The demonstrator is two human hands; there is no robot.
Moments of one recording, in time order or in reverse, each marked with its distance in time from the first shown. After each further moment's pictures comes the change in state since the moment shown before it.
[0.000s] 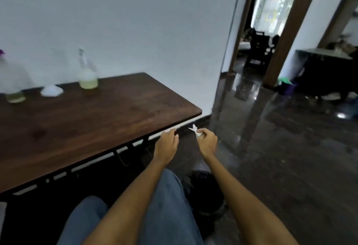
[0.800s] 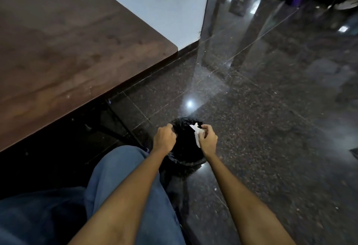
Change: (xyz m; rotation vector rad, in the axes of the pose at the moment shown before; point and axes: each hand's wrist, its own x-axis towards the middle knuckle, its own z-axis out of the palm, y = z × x) left_hand 0.014 -0.024 0.202 0.134 -0.591 -0.276; right_hand 0.017 0.233 0.012 -0.177 -0.222 0.374
